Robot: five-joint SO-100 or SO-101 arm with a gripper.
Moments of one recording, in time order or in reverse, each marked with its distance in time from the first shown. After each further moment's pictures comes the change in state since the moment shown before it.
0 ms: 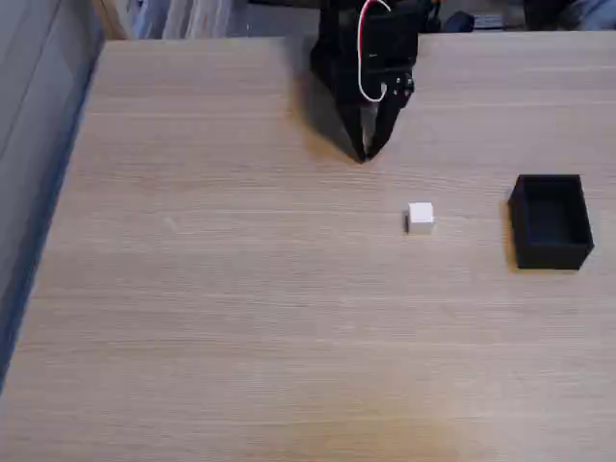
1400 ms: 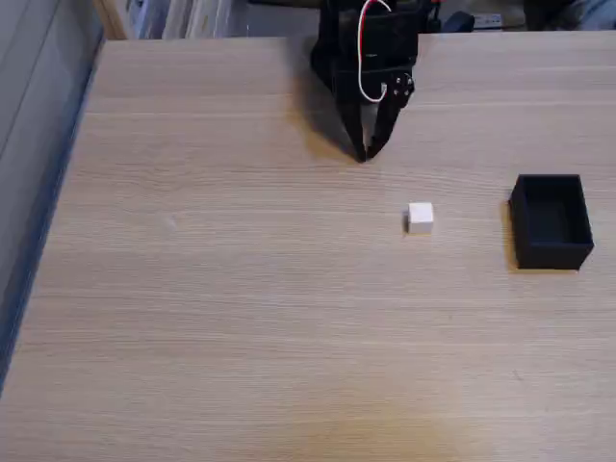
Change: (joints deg) arm -0.2 0.0 0.0 0.0 0.0
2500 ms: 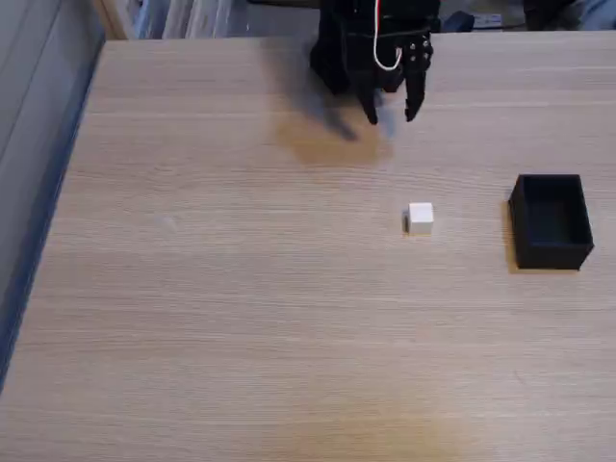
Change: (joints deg) arm -6.0 -35.9 -33.7 8.3 7.6
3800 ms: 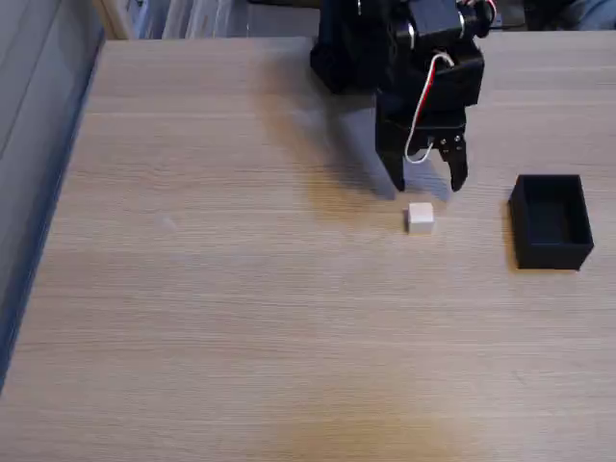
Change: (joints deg) arm -3.4 -45.5 -18.3 -23.4 12.7
